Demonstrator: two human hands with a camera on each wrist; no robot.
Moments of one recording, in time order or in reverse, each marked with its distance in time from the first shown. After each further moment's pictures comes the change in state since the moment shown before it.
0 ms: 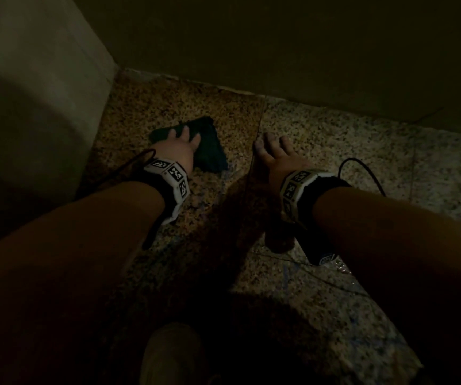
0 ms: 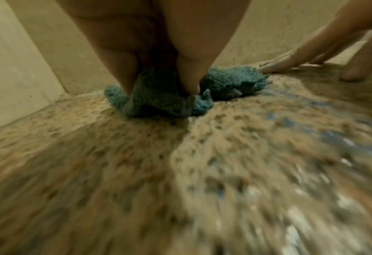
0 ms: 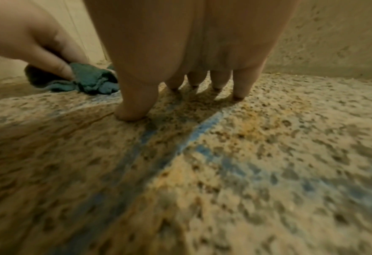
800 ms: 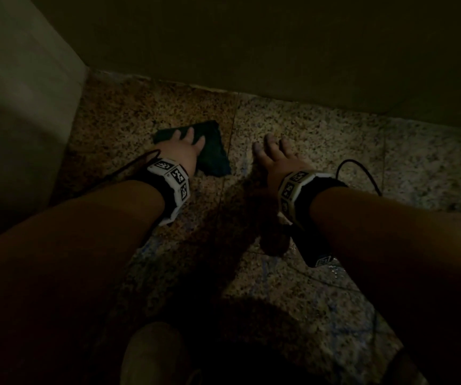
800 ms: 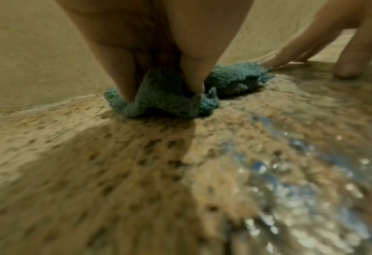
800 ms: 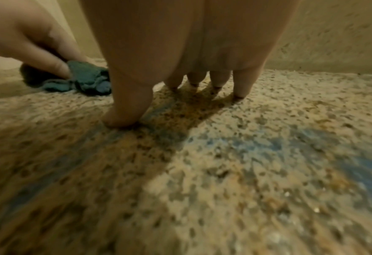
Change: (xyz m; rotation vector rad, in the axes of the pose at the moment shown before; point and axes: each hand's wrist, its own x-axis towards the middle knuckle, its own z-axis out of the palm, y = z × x) left_hand -0.017 0.042 -0.005 0.058 0.054 0.104; right_hand -0.009 0.042 0.023 0.027 0.032 0.014
